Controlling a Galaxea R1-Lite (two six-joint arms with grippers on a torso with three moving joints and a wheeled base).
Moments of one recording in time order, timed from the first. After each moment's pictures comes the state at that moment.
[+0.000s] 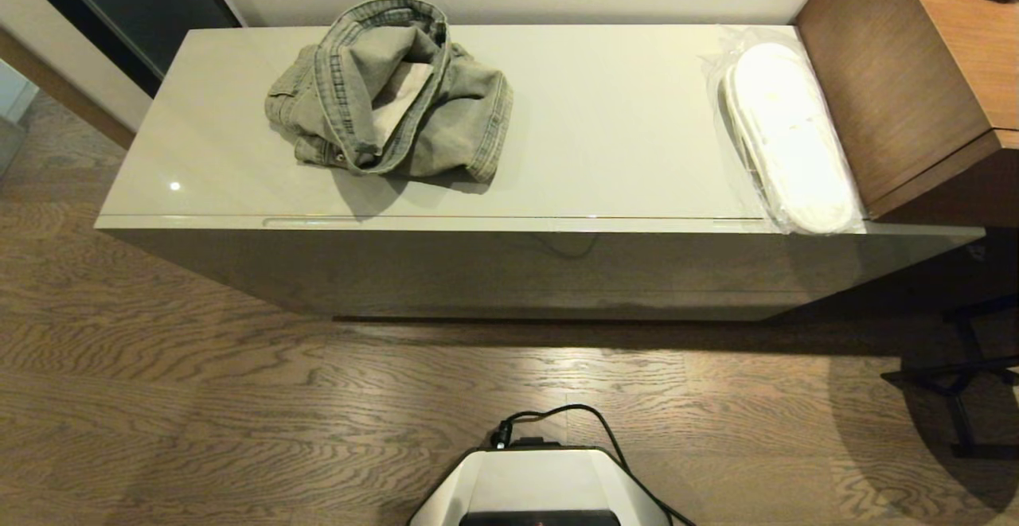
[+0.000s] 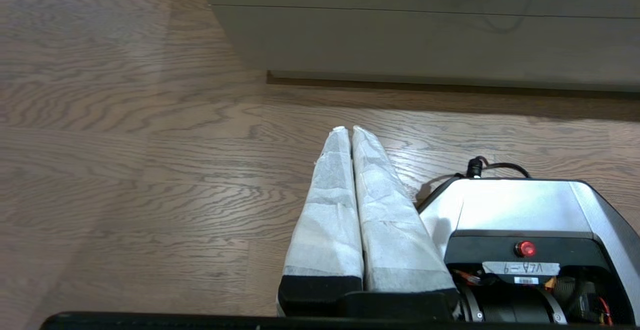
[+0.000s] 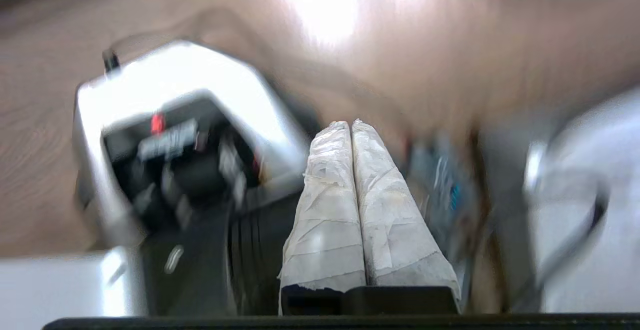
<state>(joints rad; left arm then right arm) 0.00 0.00 0.00 0.01 0.01 0.01 0.02 0.07 -0.56 0.99 -0.16 0.28</state>
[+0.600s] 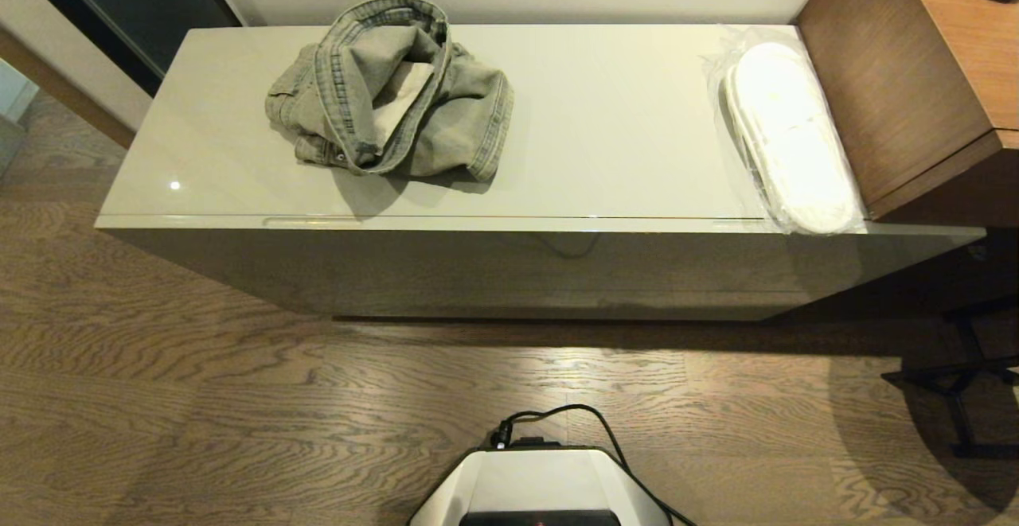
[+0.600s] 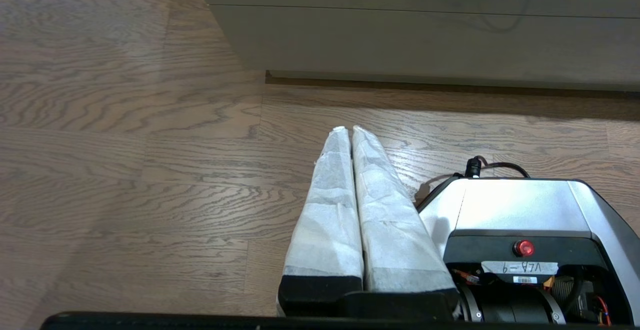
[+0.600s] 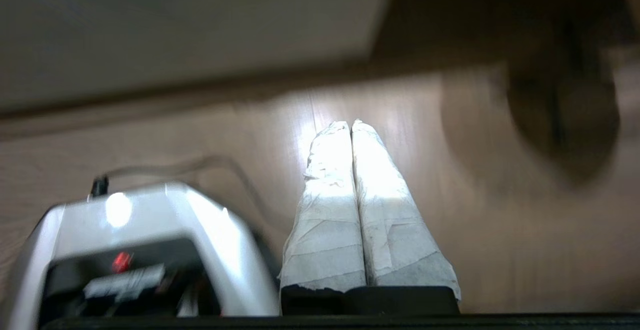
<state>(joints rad) 0.00 0.00 0.00 0.01 0.01 0.01 0.01 0.00 -0.08 0.10 -0.16 0.02</state>
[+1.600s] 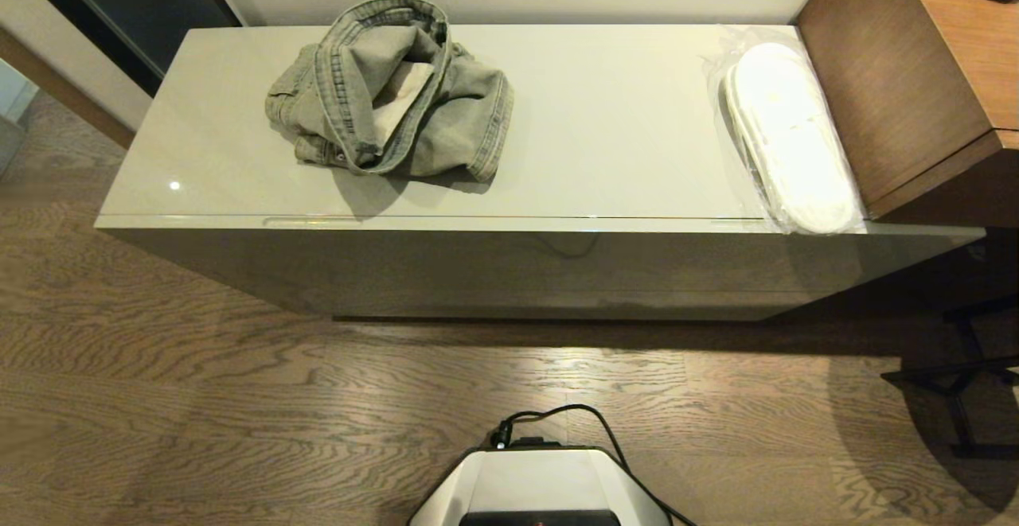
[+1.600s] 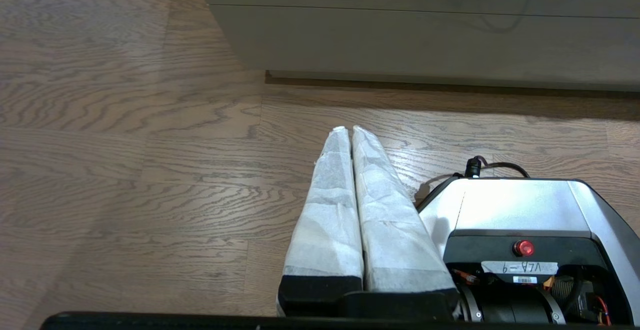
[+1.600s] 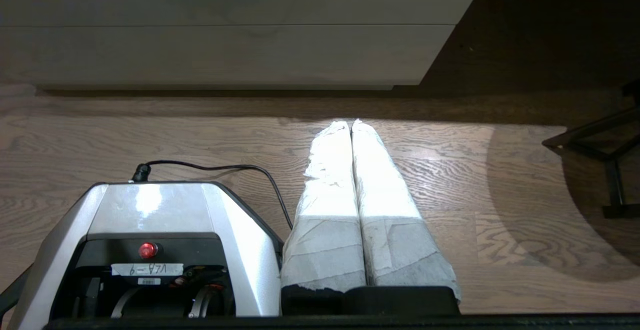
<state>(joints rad) 0.00 0.00 0.00 0.01 0.01 0.01 0.01 0.00 0.00 0.00 0.00 -0.02</state>
